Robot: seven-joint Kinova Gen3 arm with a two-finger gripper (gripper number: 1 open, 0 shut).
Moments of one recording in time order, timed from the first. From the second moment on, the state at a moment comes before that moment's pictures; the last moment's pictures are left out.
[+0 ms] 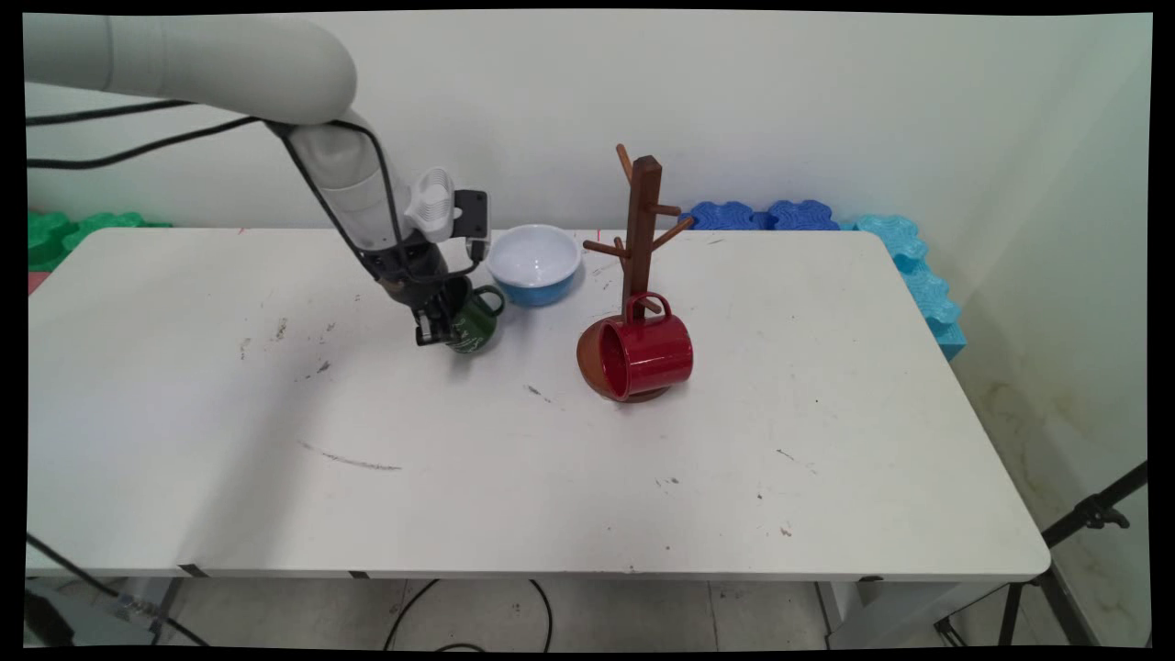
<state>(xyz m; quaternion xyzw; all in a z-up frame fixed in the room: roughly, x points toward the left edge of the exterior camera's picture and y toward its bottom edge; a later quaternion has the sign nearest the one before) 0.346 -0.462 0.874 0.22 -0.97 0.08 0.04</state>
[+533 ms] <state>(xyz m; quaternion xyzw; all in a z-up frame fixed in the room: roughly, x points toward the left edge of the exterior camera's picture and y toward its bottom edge) 0.332 -0.474 0.864 0.22 -0.97 0.08 0.04</state>
